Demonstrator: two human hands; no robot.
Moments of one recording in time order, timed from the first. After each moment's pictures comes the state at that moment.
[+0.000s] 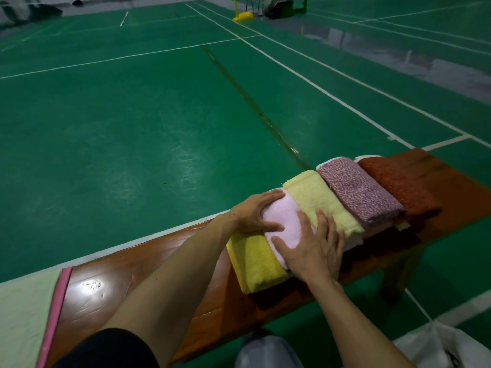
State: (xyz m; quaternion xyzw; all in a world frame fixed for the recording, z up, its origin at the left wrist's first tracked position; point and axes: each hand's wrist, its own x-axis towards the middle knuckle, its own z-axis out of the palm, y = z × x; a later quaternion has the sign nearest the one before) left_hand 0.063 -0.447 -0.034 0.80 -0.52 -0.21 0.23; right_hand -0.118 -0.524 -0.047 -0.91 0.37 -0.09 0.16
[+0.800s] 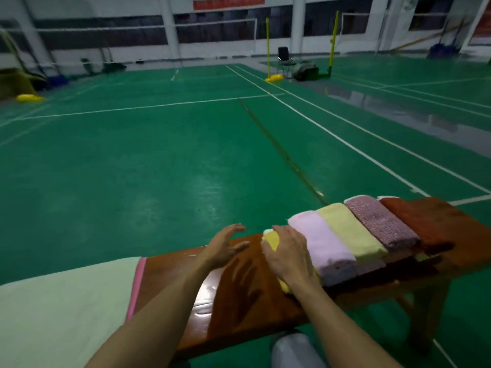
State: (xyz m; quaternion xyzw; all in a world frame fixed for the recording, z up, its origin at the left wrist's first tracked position) left_hand 0.022 -0.256 0.008 0.88 -0.30 -0.11 0.34; right_hand -0.102 -0.397 0.044 -0.92 0.23 -0.09 0.29
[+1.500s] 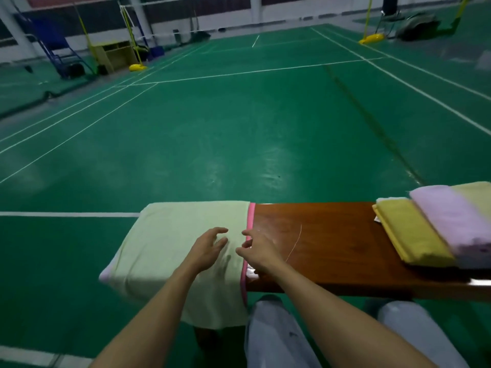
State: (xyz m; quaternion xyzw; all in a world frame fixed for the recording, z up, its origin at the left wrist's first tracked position) left_hand -0.037 0.049 -0.034 0.94 -0.04 -0.07 0.34; right_hand -0.073 -0.119 -0.013 -0.87 0.03 0.14 0.47
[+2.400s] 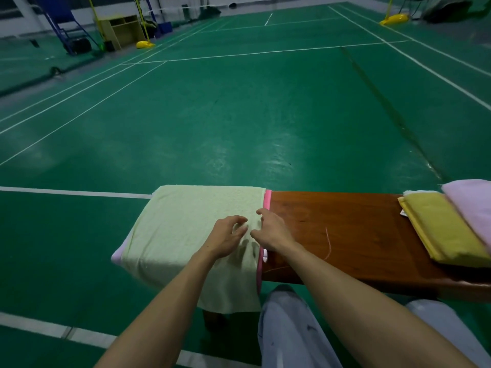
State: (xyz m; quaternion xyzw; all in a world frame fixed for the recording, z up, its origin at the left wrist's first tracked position) left_hand -0.028 0.046 -0.046 0.94 -0.06 -0.08 0.33; right_hand -0.034 -0.101 -0.033 -0.92 0.02 0.09 0.38
